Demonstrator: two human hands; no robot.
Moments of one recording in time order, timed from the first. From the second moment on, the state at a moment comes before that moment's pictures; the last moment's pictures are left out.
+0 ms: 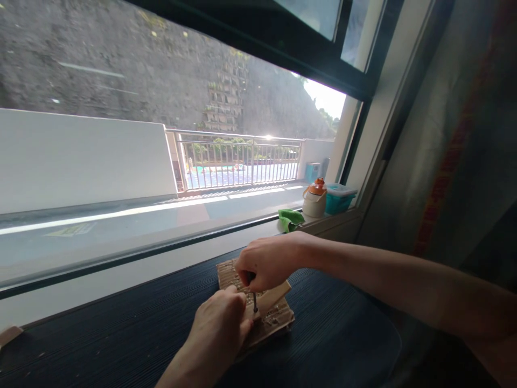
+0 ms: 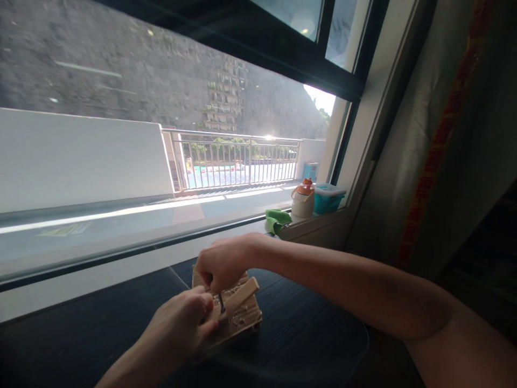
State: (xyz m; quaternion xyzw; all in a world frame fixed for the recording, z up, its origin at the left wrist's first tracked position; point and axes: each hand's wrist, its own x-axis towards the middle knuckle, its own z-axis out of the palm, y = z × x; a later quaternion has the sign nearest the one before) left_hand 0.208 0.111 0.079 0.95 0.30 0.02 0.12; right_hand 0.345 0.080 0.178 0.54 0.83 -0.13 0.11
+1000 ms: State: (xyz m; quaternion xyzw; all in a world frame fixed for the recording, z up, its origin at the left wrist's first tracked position) left_hand 0.198 0.120 0.084 0.94 0.29 0.03 0.19; right_hand 0.348 0.067 0.192 0.58 0.80 -0.05 0.12
